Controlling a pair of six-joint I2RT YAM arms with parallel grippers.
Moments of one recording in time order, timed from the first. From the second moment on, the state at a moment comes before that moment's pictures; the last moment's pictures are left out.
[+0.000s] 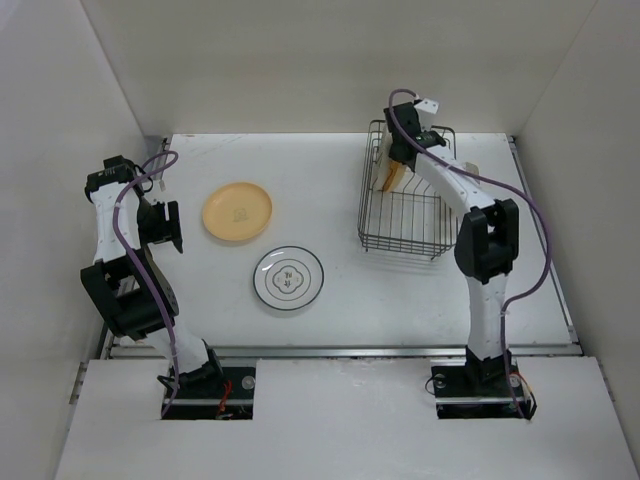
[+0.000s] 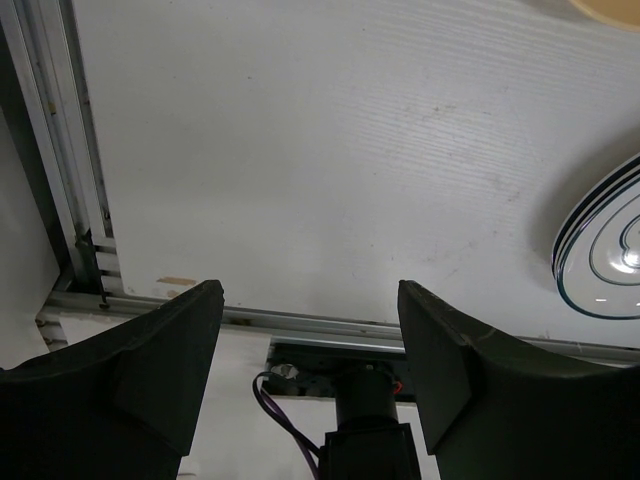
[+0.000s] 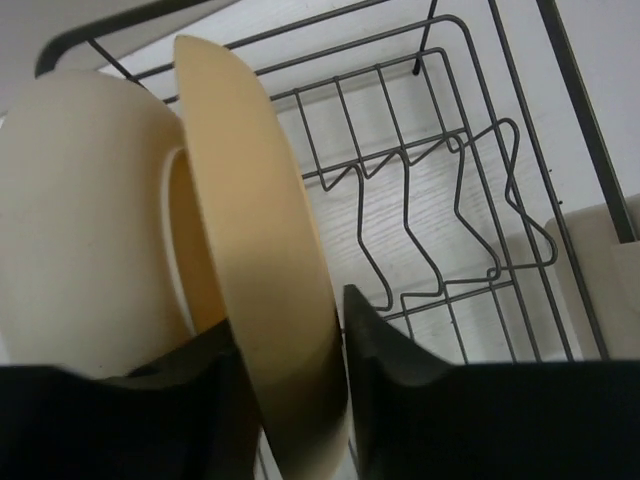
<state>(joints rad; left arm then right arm) 0.39 1.65 1.49 -1.25 0.07 0.17 0.35 2.14 2.02 -0.61 0.59 0.56</state>
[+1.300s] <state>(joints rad) 0.36 1.57 1.61 -1.37 0.72 0.41 0.58 2.03 1.97 -0.26 -0.62 0.29</state>
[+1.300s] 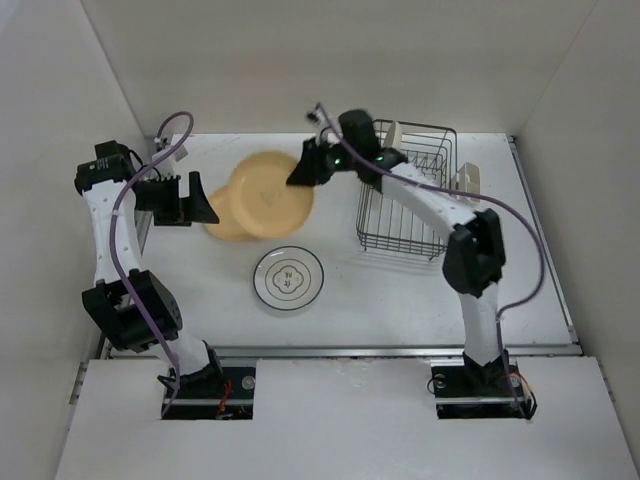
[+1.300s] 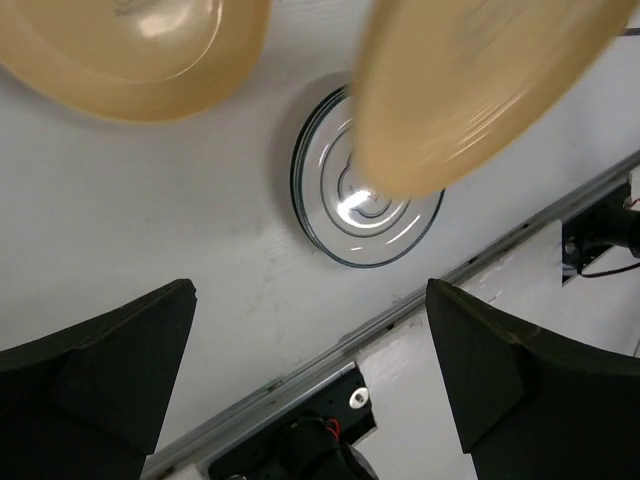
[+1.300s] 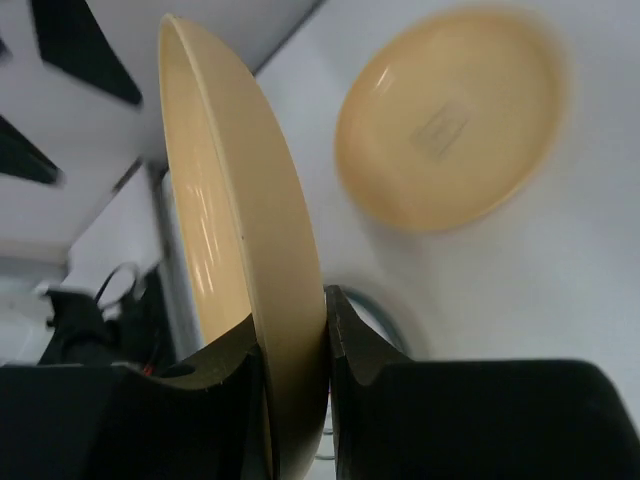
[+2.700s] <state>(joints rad) 0.21 2.18 1.93 -1.12 0.28 0.05 0.66 1.82 1.96 -0.42 0.08 0.50</state>
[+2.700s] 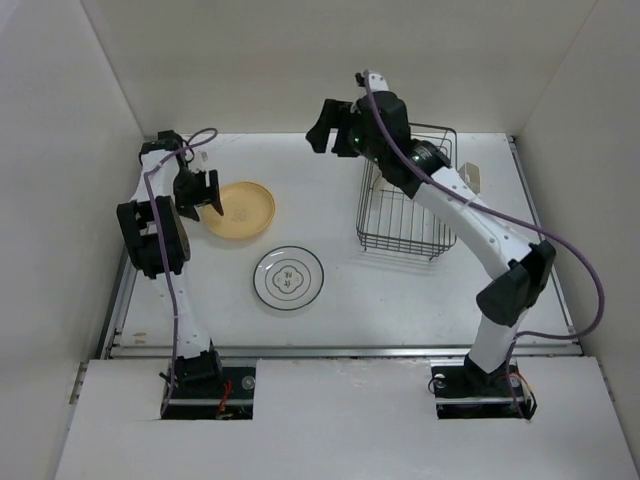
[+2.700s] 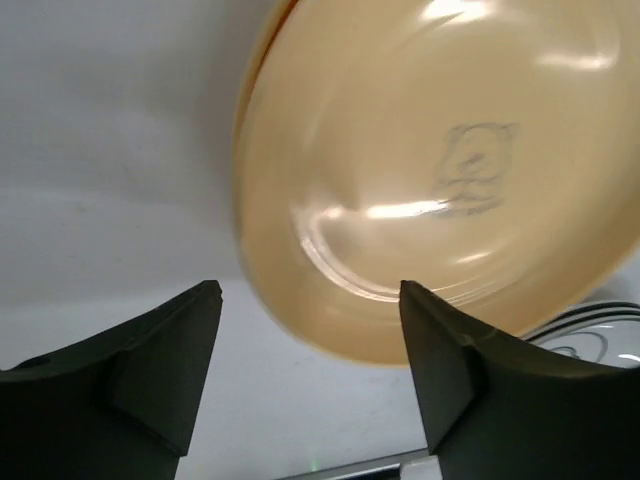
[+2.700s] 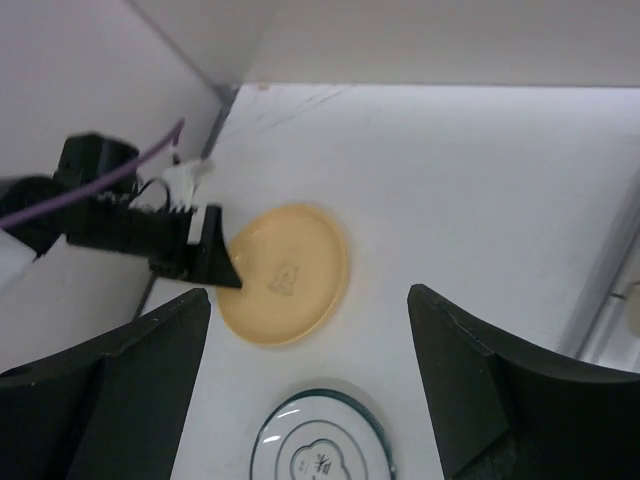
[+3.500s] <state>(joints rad) 0.24 1.62 1.55 -1.12 -0.02 0.11 0.39 2.29 2.30 -0.80 0.56 0.49</state>
